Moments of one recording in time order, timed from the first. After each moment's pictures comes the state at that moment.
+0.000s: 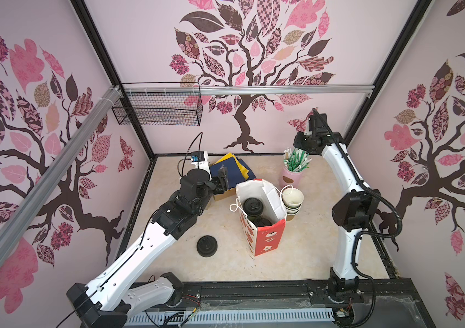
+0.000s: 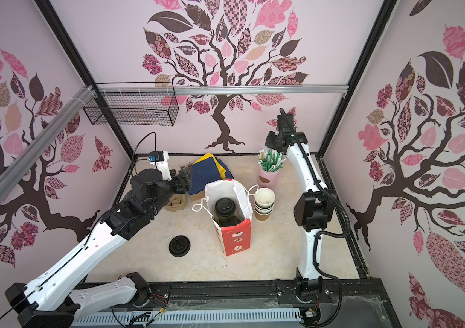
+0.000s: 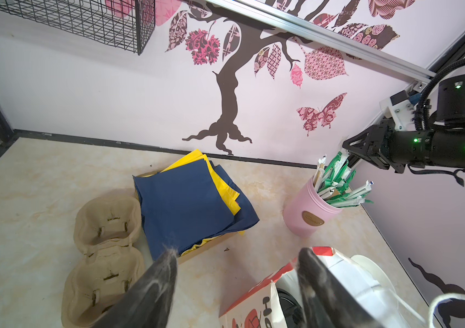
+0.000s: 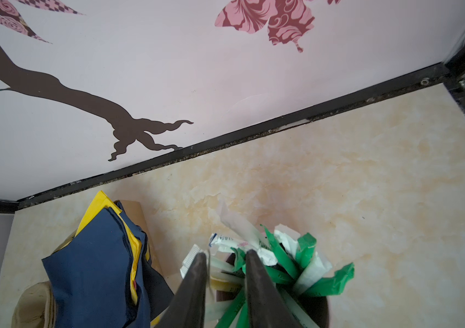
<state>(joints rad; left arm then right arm) -0.66 1.09 1.20 -0.39 -0.39 -0.42 0.12 2.11 2.24 -0.82 -0.02 0.43</state>
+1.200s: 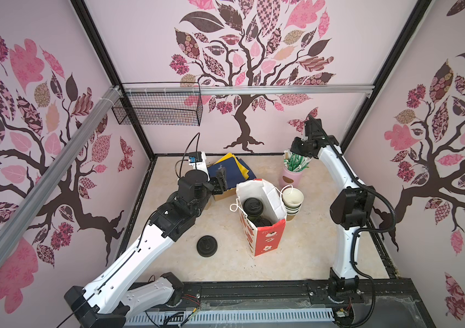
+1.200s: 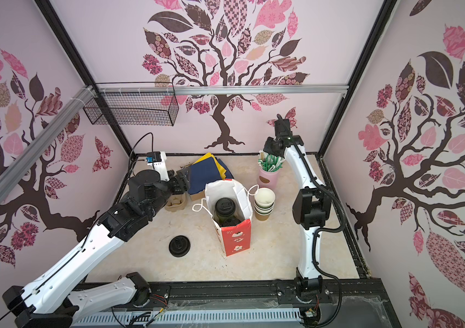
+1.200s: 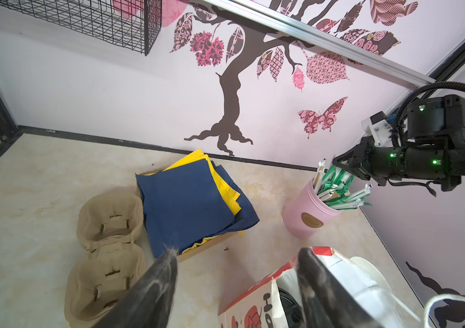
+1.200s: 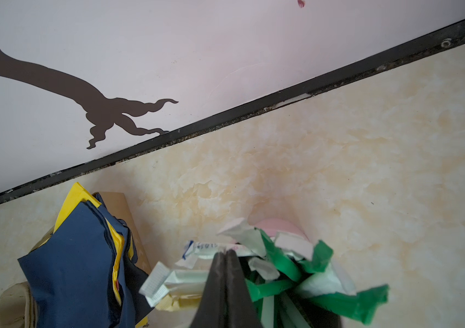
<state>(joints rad) -0.66 1.07 1.19 -0.40 -0.40 -0.44 0.12 2.14 2.18 -0.81 -0.03 0.44</state>
